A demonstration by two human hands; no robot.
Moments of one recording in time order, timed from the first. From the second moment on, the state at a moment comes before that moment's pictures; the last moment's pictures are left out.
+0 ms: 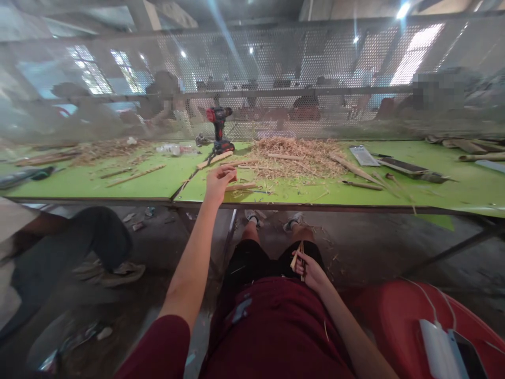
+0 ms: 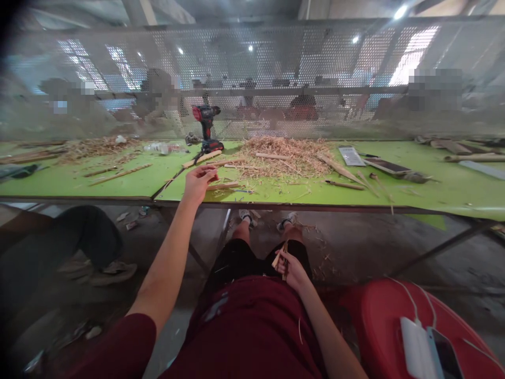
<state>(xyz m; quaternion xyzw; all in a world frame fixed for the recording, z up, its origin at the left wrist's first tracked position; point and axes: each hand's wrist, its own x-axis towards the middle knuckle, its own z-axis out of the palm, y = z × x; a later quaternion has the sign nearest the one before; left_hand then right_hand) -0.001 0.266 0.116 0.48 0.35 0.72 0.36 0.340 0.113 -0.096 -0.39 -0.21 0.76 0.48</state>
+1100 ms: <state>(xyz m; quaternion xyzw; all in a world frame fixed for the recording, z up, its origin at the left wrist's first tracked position) -0.004 0.265 0.112 0.50 0.36 0.70 0.37 0.340 0.114 -0.100 -0.41 -0.20 0.75 0.48</state>
